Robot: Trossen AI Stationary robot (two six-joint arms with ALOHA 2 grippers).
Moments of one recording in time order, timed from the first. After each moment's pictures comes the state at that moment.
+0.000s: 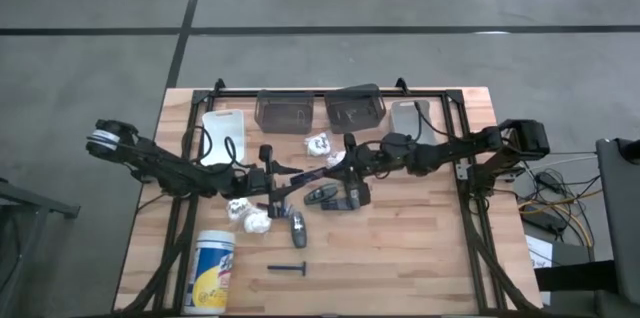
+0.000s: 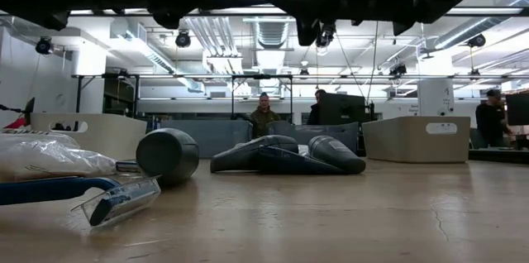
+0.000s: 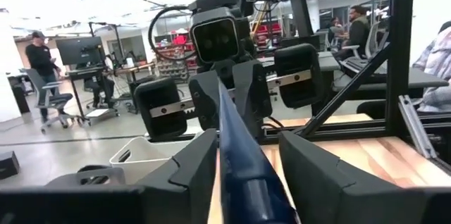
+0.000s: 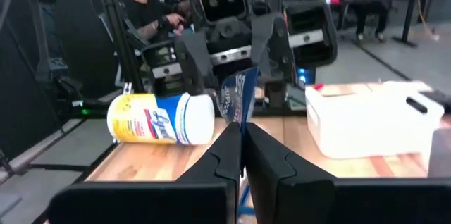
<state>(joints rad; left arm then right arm) -0.25 1.29 0.41 1.08 -0.37 0.15 -0.04 1.54 0.73 0.78 -0.25 0.14</state>
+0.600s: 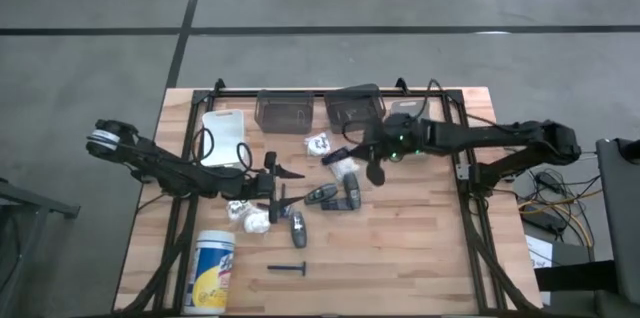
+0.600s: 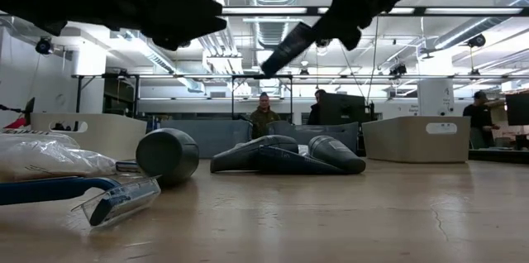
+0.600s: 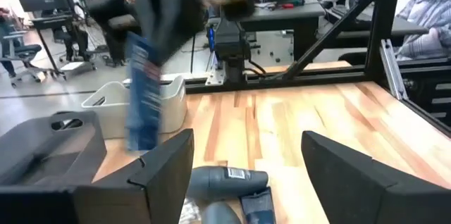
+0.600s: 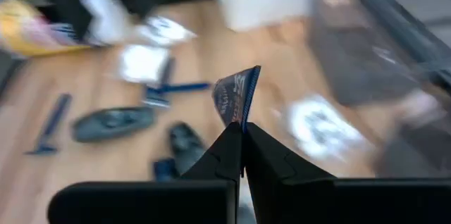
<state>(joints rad) -0.25 1.29 0.41 0.86 -0.33 0.06 -0.16 1.27 0.90 -0.17 -0.07 0.12</state>
